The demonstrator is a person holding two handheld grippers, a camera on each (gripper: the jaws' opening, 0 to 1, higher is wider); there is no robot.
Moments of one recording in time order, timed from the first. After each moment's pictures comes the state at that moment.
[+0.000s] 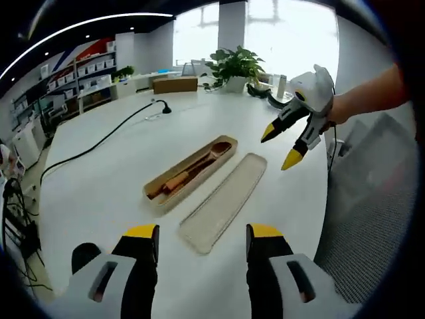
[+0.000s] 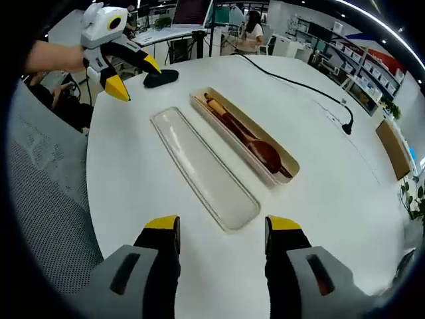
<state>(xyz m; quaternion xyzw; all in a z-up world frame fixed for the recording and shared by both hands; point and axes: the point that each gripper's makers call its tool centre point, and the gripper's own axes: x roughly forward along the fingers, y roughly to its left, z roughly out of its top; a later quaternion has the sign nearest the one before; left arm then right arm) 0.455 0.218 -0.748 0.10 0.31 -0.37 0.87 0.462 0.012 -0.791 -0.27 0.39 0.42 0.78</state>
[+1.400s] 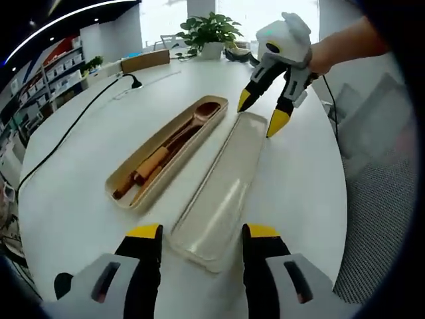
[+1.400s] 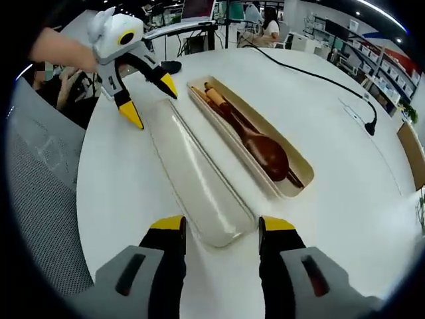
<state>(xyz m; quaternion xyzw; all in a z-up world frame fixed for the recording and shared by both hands) 0.475 0.198 -0.813 0.19 0.36 -0.42 0.81 0.485 0.027 -0.818 -0.26 0.40 0.48 0.74</state>
